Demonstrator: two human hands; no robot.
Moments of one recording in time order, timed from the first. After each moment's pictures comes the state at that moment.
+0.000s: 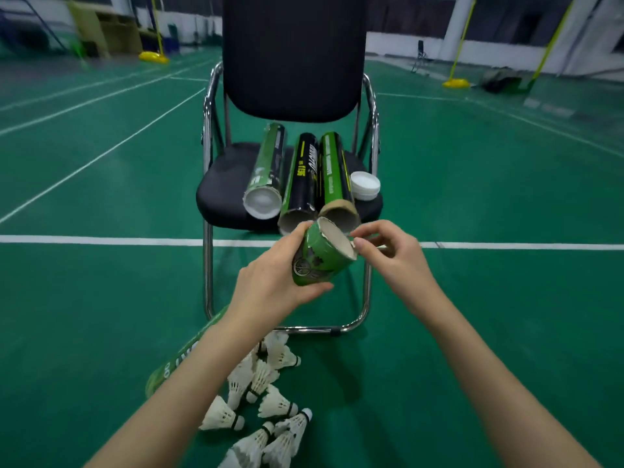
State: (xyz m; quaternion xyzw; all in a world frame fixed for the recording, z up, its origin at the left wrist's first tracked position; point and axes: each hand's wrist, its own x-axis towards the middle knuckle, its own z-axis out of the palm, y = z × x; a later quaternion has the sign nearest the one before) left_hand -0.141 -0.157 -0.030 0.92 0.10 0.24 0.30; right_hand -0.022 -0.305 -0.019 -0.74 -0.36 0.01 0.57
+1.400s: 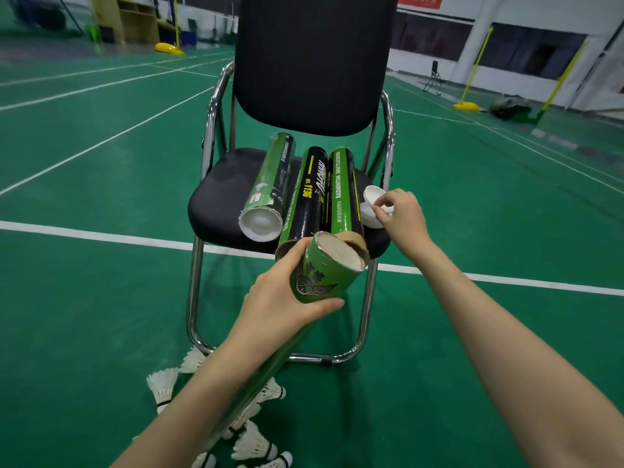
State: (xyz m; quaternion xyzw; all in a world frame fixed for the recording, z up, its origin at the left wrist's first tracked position) left_hand -0.097 -0.144 -0.039 0.82 0.12 0.23 0.50; right_hand 0.160 -0.237 -0.012 -0.88 -0.34 -0.18 0.28
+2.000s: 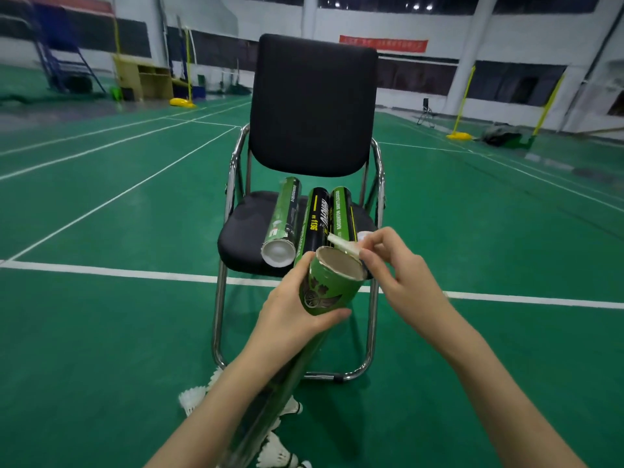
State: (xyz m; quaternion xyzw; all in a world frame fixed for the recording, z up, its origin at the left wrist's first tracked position) left_hand -0.144 -0.163 0.001 0.82 0.10 0.25 0.51; right_hand -0.057 -0.304 0.068 -0.75 -0.48 -0.05 0.45
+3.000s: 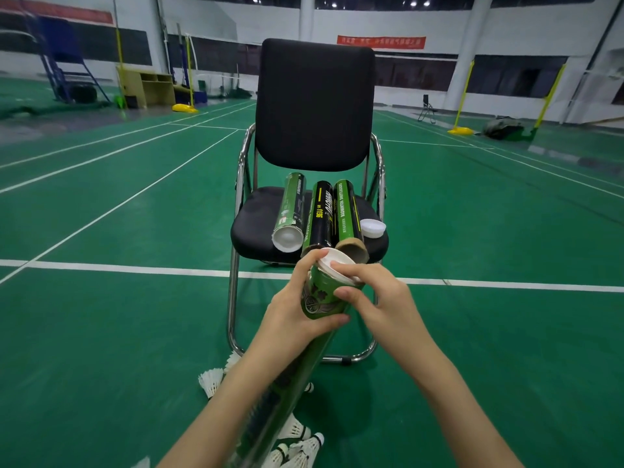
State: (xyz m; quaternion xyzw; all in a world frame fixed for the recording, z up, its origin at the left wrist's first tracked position) left_hand -0.196 -0.182 -0.003 0.82 0.04 0.26 0.51; right_hand -0.113 -0.311 0.019 -0.74 -0.46 -0.09 0.49
